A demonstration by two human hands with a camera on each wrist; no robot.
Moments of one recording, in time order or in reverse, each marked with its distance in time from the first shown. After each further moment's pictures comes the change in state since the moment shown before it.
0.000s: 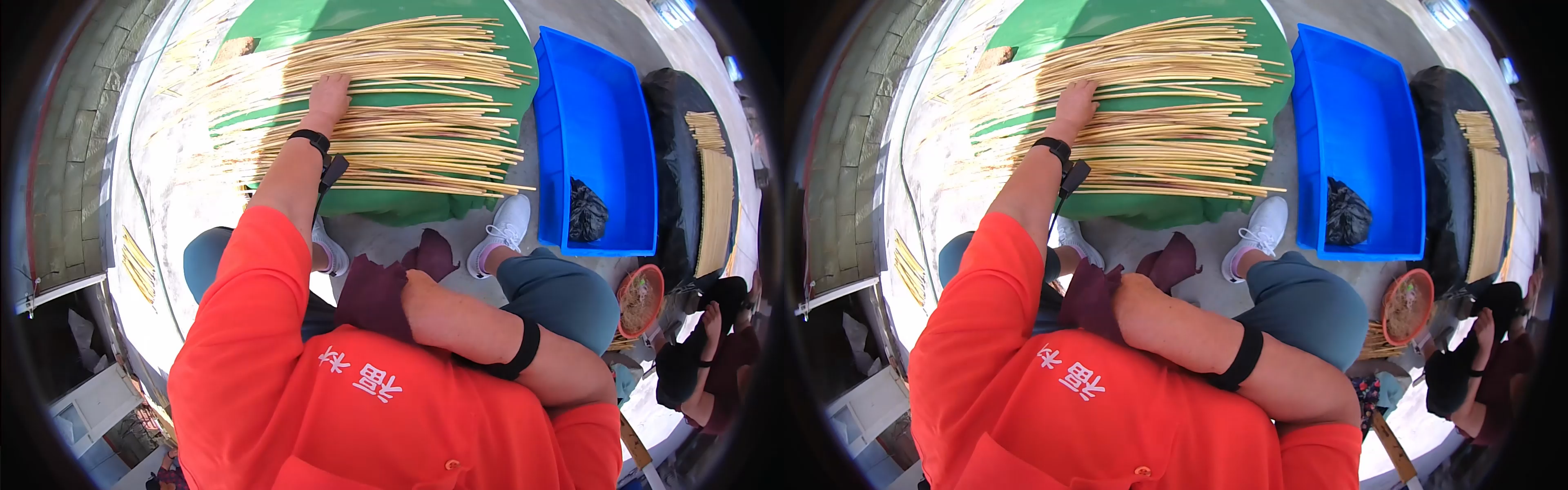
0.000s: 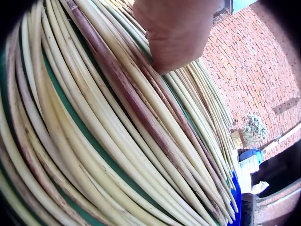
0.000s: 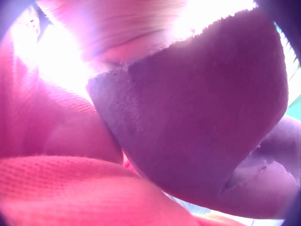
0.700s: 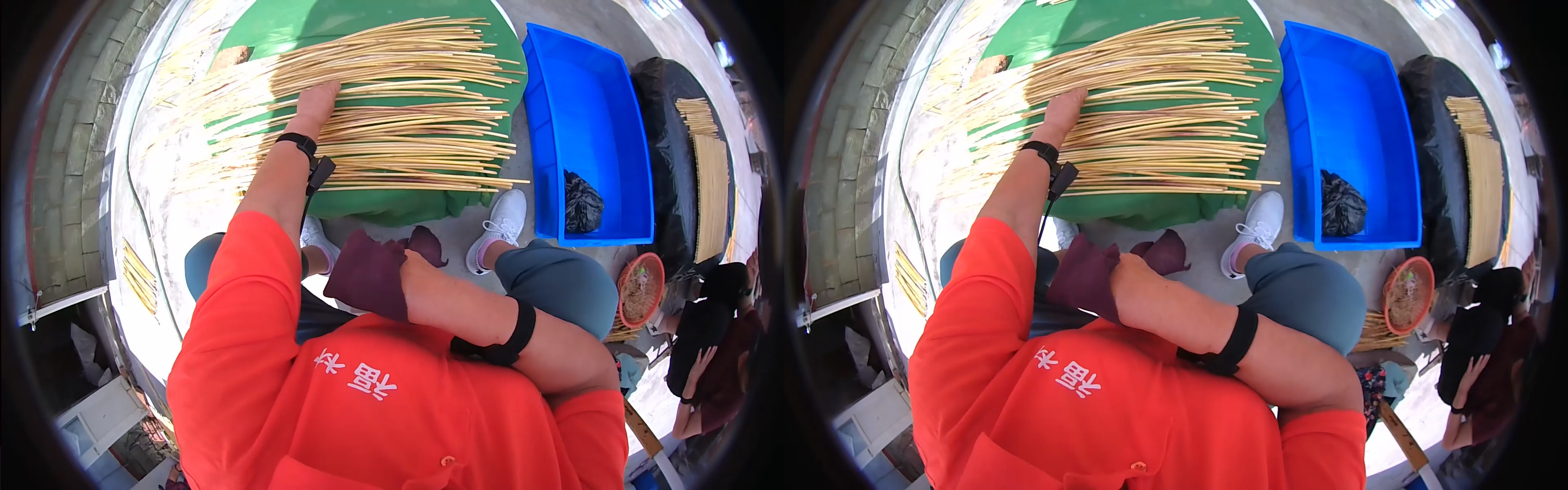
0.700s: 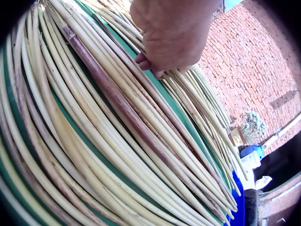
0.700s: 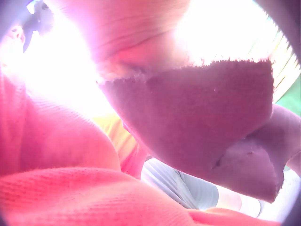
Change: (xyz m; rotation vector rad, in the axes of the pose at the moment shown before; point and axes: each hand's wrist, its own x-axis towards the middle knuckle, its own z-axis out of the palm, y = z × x) left_hand 0.004 -0.009 -0.015 0.090 -0.315 -0.014; right_hand 0.032 0.017 0.078 0.317 0.230 0.151
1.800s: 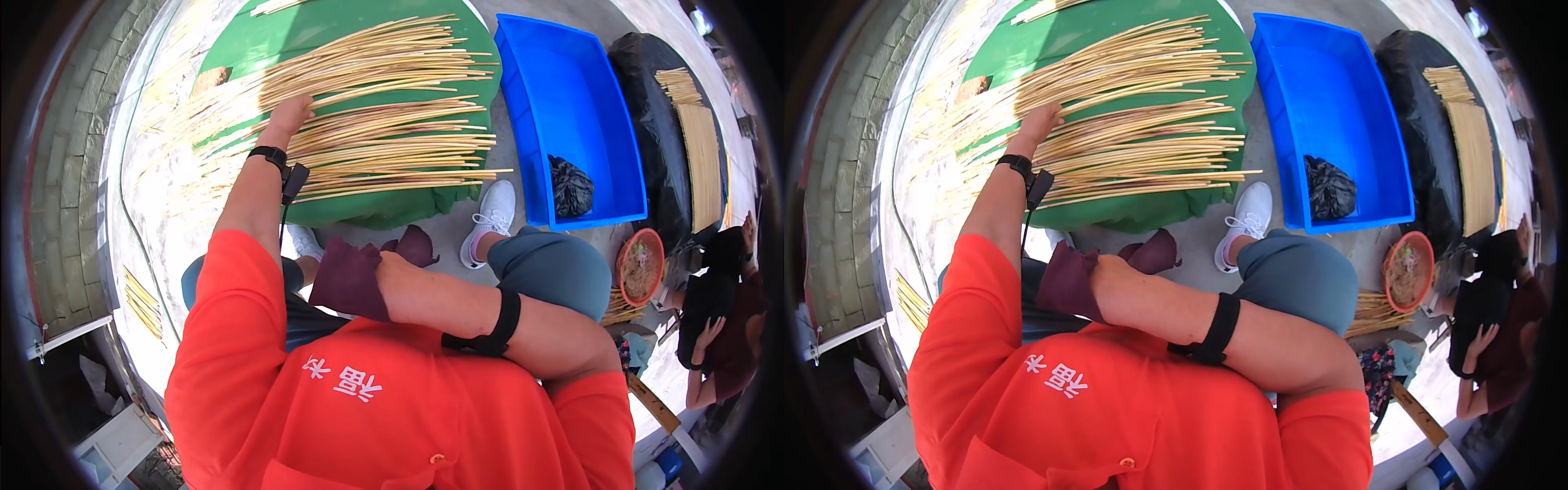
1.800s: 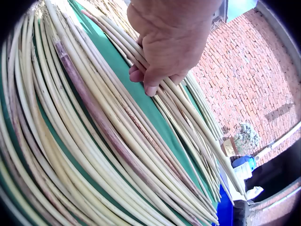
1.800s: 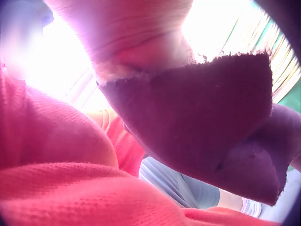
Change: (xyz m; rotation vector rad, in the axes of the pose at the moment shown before) left_hand -0.006 -0.017 -0.017 -0.197 -0.026 0.115; right_hand -0.001 -0.008 -0.007 0.042 0.110 -0.072
